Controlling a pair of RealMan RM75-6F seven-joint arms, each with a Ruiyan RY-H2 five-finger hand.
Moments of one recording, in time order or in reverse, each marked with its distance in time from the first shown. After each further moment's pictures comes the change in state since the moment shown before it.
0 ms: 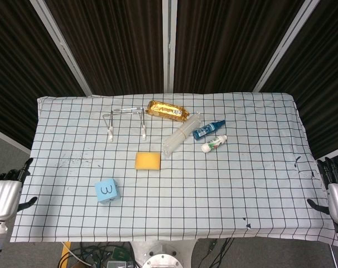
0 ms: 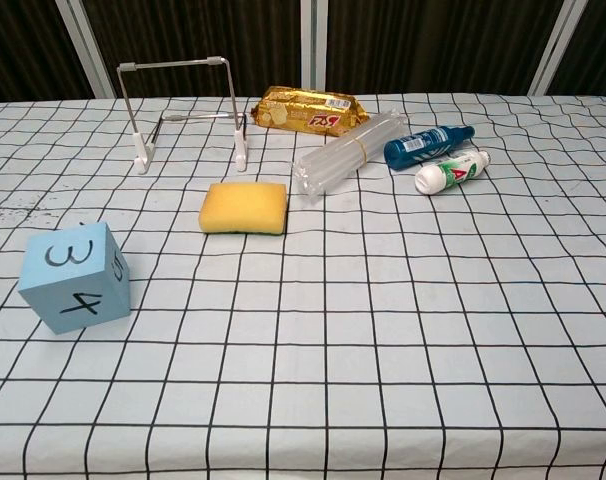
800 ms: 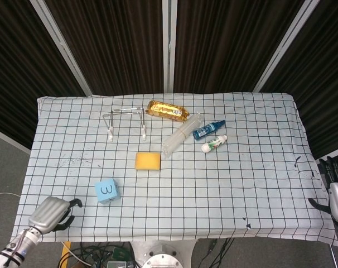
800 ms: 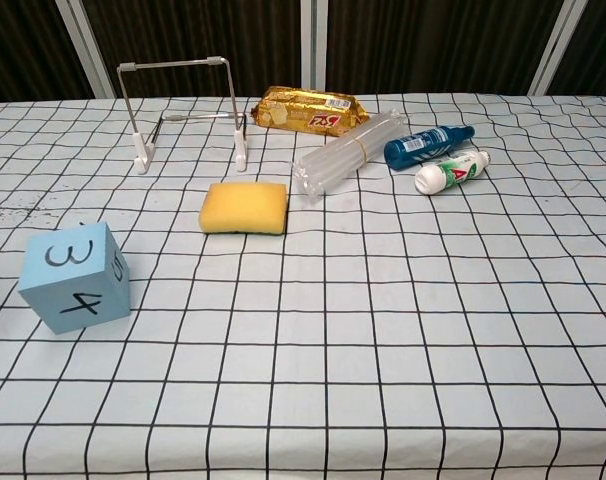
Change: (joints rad) left arm -0.179 0.114 0.156 -0.188 0.109 -0.453 -0.133; right arm 0.000 0.013 0.008 -0.014 0.014 -0.006 -0.004
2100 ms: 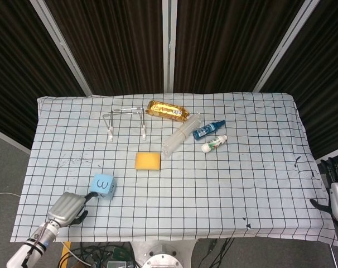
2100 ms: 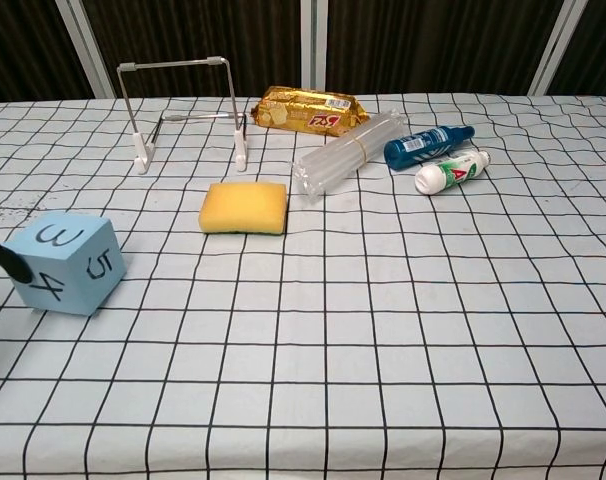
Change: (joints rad) left arm -0.072 -0.159 -0.031 0.001 -0.217 -0.010 0.221; right arm 0.004 -0.009 0.001 0.026 0.021 -0.029 0.010
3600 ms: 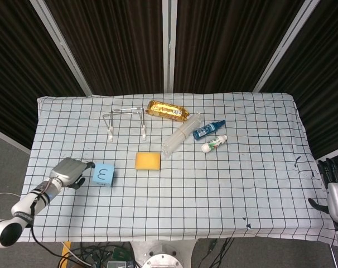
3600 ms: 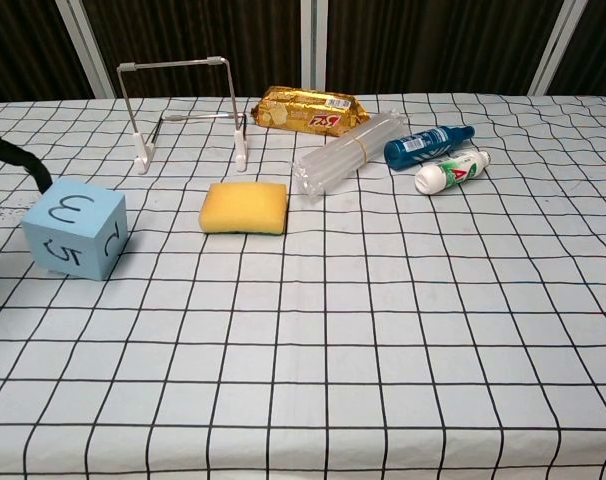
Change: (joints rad) left arm -0.445 0.151 -0.096 0.095 -0.454 -0.412 0.004; right arm 0.002 -0.016 0.002 -0.014 0.021 -0.002 -0.061
